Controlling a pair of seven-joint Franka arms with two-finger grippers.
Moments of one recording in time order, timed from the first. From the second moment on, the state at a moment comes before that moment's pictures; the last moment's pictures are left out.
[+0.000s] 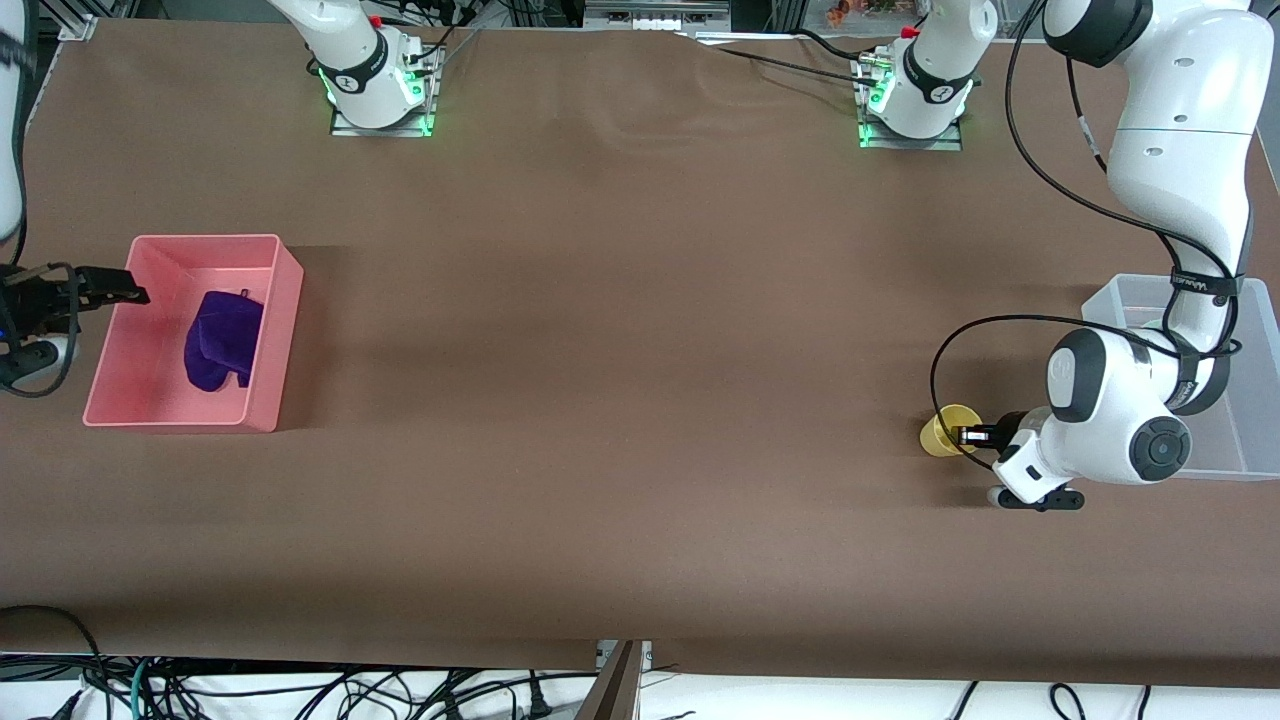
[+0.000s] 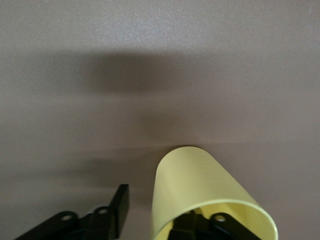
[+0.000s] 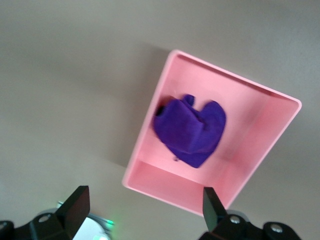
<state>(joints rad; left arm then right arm) 0.19 0.81 -0.20 -1.43 0.05 1.99 -0.01 -0.05 0.35 -0.08 -1.34 0.00 1.42 -0.48</state>
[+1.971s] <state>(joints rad) 0.69 0.60 -0.18 -1.67 0.31 2.12 0.87 -0.06 0.11 0.08 -1.40 -0.05 1.42 -0.17</state>
